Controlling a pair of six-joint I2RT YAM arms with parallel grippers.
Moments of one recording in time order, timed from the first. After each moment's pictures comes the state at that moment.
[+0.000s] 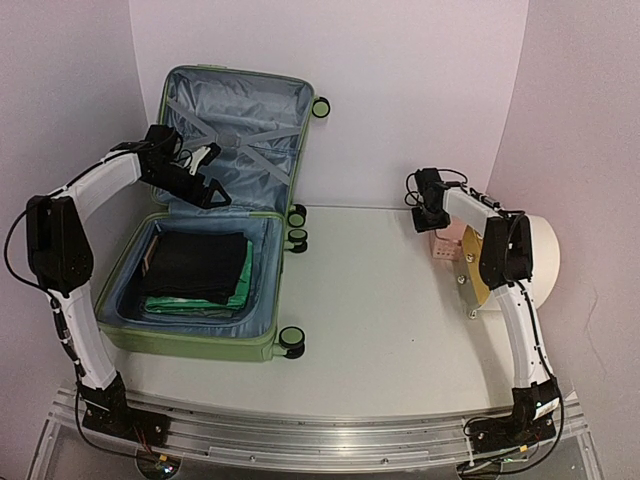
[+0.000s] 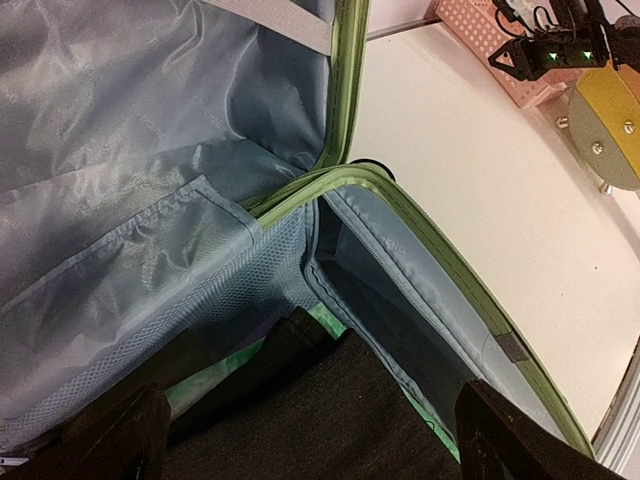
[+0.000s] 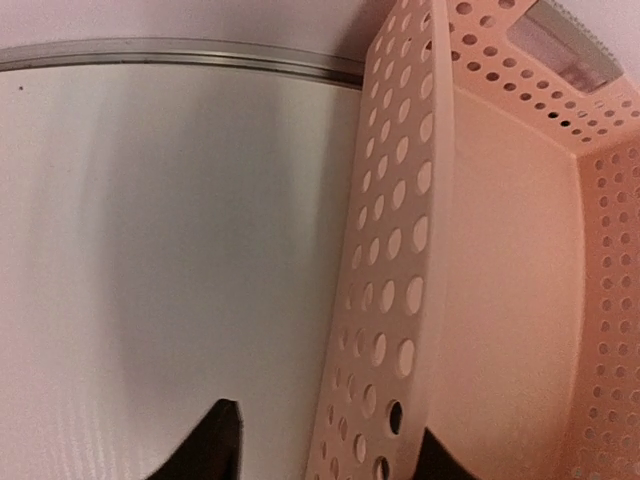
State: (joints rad) left arm -0.17 1.89 1.82 -0.79 0.52 0.30; right arm 0.23 2.62 2.39 -0.76 0.38 0.03
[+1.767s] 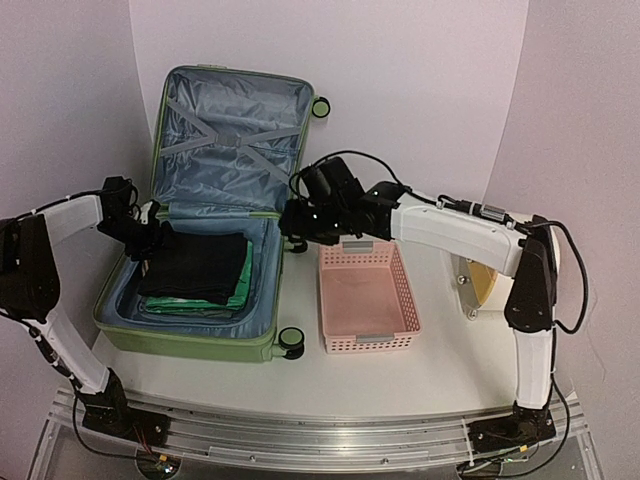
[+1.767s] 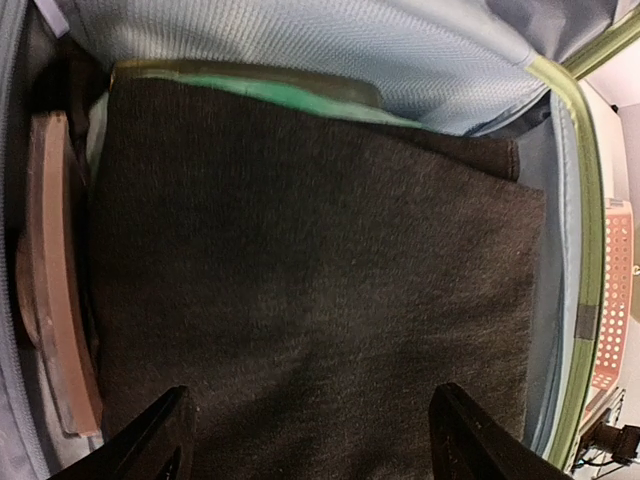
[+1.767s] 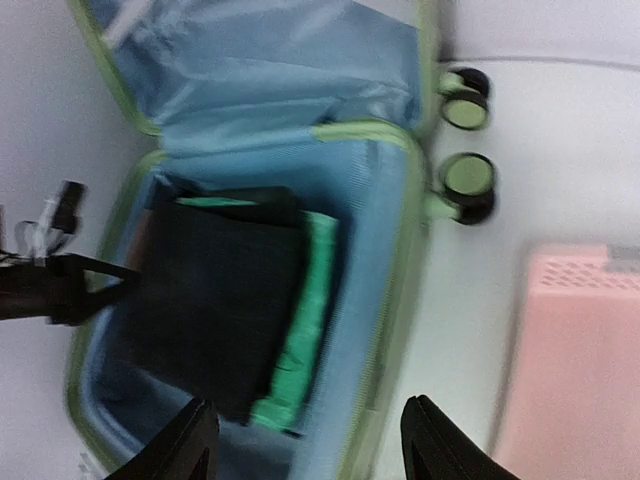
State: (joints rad) left arm 0.08 1.62 1.25 -0.70 0.44 -0.10; right arm 0.94 2.06 1.93 -0.52 0.21 0.75
